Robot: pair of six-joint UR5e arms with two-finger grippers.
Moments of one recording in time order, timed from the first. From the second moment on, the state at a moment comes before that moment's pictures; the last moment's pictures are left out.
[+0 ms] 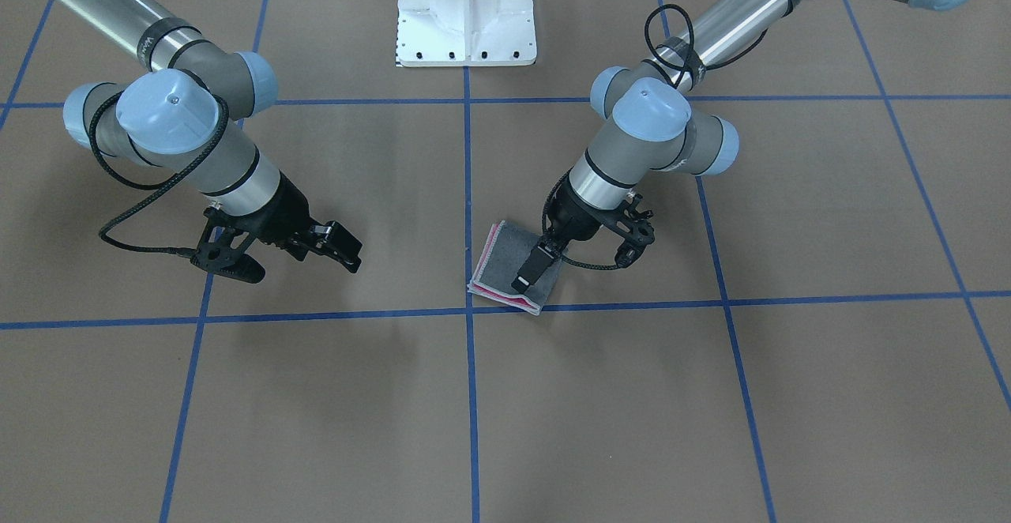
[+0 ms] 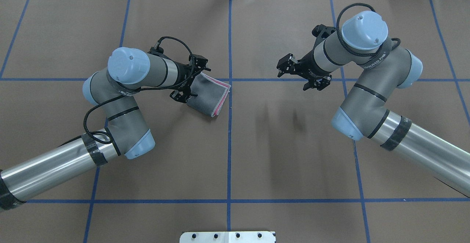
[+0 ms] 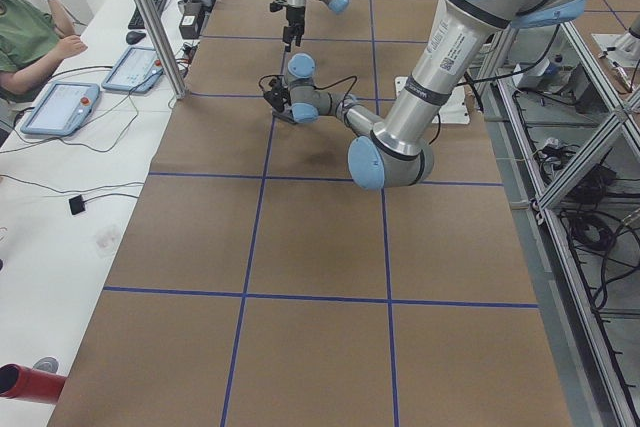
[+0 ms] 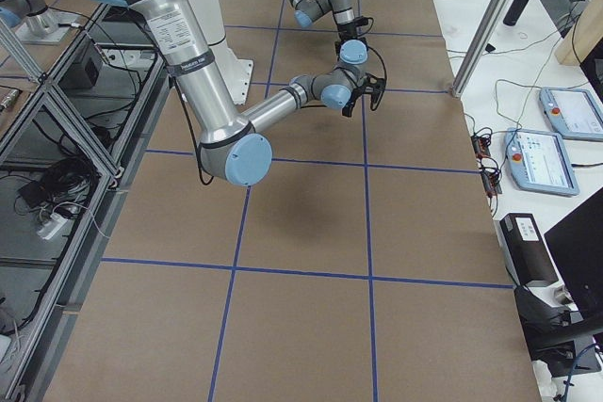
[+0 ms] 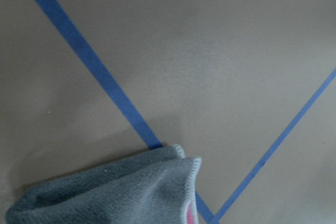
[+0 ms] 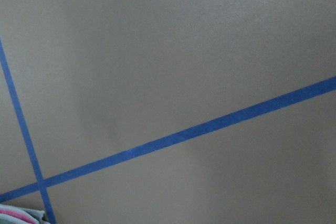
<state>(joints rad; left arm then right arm) -0.62 -2.23 -1.30 -2.44 -1.84 -2.22 0.77 -1.07 1.54 -1.07 2.10 1.52</state>
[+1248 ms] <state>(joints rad) -0.69 -2.23 -1.35 -2.43 -1.96 -2.21 0.89 -1.05 1.55 -1.08 2.19 1.49</state>
